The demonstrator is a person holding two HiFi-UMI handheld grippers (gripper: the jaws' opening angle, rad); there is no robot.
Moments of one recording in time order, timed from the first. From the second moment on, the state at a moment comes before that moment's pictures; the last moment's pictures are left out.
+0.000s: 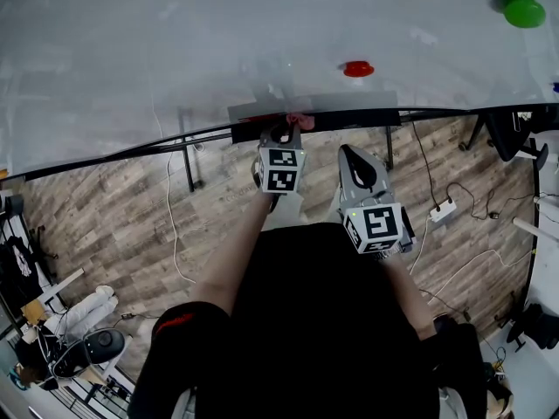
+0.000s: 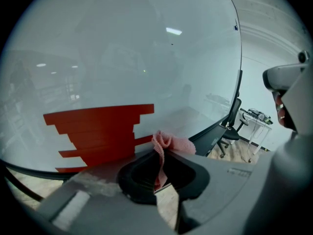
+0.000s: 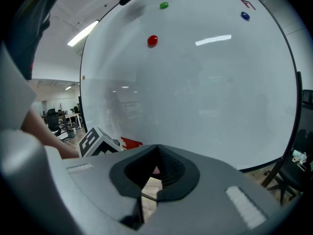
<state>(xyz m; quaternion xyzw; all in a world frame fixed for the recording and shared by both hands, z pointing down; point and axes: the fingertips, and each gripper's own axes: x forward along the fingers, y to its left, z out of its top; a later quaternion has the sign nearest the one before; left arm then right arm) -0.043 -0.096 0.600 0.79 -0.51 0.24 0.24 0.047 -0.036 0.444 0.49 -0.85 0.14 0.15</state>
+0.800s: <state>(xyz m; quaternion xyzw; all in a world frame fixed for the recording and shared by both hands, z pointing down) -0.074 -0.092 0.600 0.80 -0.50 0.24 0.24 0.001 -0.023 0.446 0.50 -0.84 0.14 0.15</state>
